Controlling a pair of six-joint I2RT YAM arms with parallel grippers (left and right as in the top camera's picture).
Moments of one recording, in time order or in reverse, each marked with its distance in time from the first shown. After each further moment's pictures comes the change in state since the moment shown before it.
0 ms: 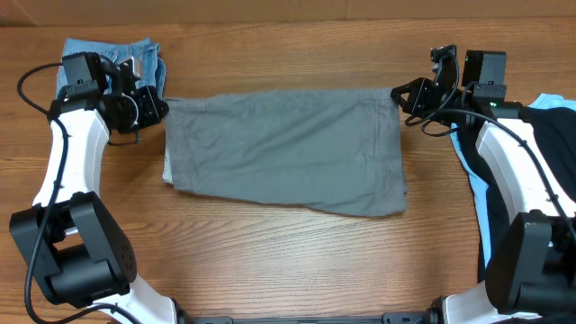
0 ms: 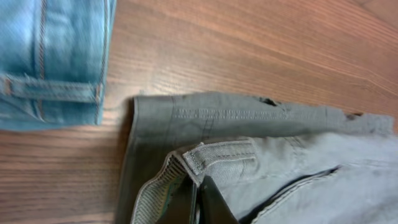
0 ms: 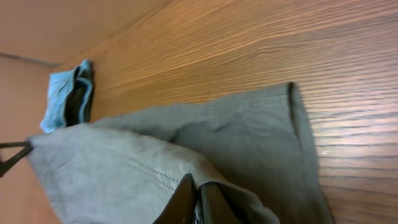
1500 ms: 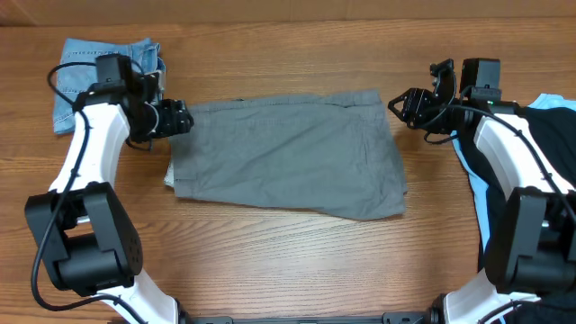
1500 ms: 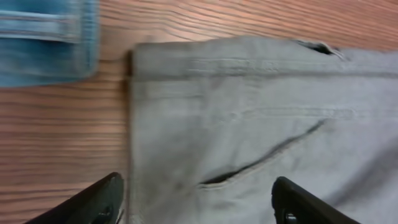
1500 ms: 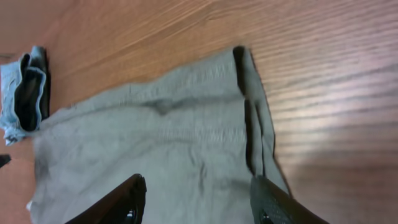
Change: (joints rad) left arm -0.077 0.045 0.002 -0.117 -0.178 0.064; right arm -0.032 0.113 -0.003 -0.042 0.032 -0.057
